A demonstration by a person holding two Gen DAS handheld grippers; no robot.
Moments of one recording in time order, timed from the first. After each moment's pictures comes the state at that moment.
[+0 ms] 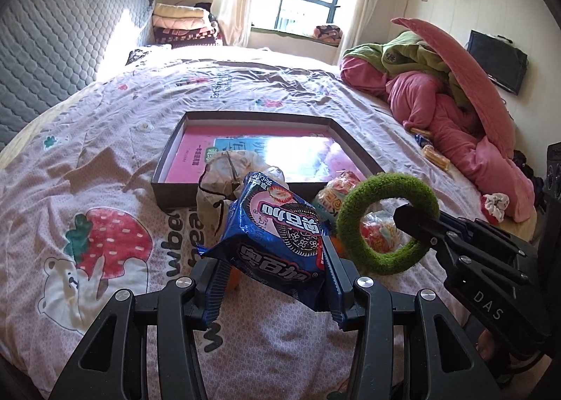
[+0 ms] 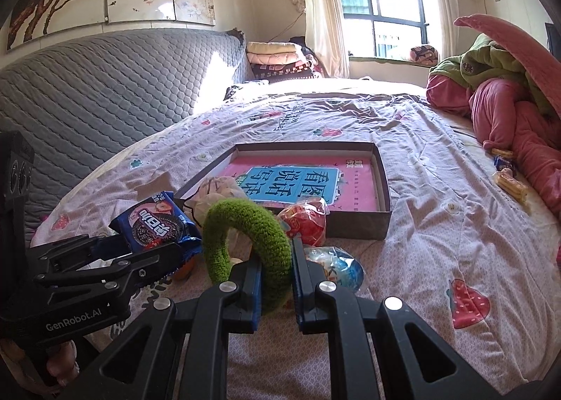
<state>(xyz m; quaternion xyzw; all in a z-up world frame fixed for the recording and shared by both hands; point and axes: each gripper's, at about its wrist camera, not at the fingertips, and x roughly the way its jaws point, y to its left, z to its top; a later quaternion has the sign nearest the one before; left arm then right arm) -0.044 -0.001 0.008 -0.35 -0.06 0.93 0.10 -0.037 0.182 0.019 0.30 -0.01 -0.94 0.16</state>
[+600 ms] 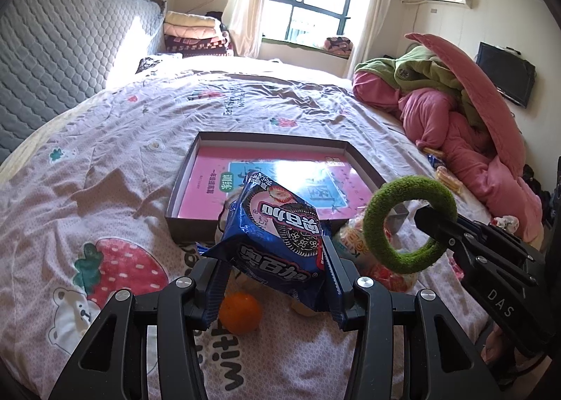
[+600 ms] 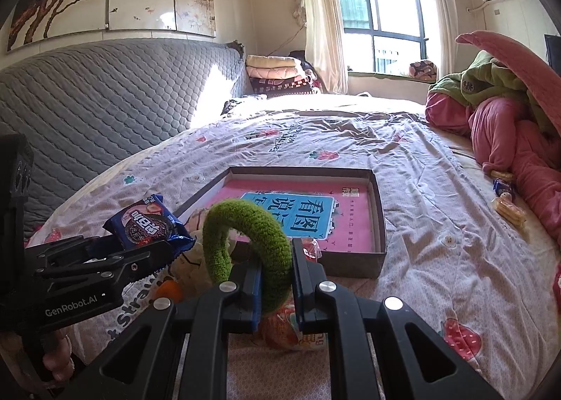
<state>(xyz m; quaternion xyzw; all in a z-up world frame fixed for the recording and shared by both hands) -0.073 -0.015 0.021 -0.33 -0.07 0.94 0.08 -0.062 0.183 0.032 0.27 0.00 -0.95 0.15</state>
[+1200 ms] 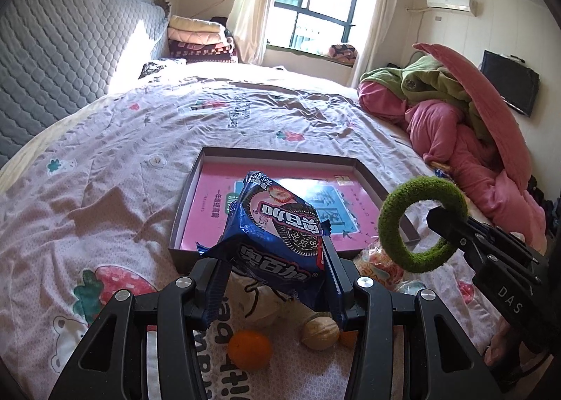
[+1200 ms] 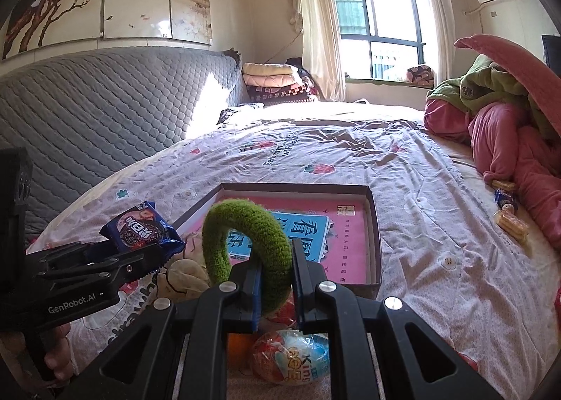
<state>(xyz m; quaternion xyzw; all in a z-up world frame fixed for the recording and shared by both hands) -0.104 -0.023 0.029 -0.31 -0.07 0.94 0.07 -0.088 0.186 0.041 0.25 -0.01 -0.96 0.15</state>
